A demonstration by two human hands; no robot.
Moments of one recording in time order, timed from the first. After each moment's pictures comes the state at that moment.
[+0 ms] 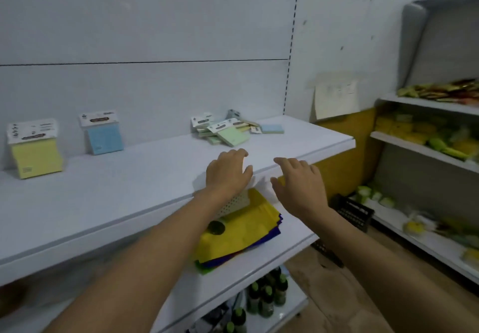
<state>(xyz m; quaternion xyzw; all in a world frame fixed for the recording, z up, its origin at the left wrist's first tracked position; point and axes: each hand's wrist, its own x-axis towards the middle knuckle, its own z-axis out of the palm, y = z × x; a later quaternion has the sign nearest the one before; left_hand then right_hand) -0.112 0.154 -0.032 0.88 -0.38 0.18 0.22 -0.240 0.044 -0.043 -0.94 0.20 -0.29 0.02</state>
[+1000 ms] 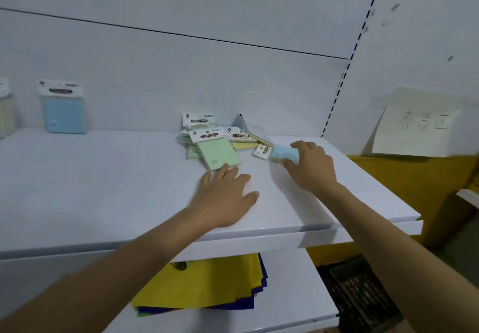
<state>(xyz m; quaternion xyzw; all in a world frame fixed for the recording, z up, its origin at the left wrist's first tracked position) -0.025 0.019 -0.061 0.96 -0.26 0.04 0.12 -0.018 -0.188 -0.029 -0.97 0.11 -0.19 0.10</state>
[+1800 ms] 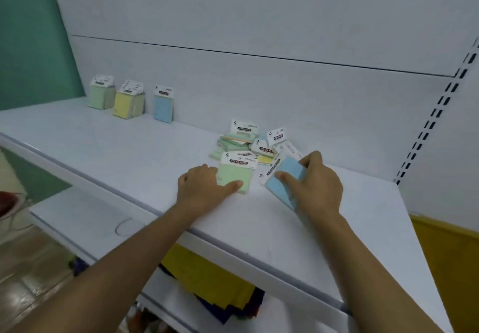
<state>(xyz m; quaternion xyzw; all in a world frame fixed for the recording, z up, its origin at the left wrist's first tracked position) -0.035 -0.028 -0.050 0.95 0.21 0.15 0.15 0.037 -0.233 -0.040 -0.90 -0.12 -0.25 0.33</state>
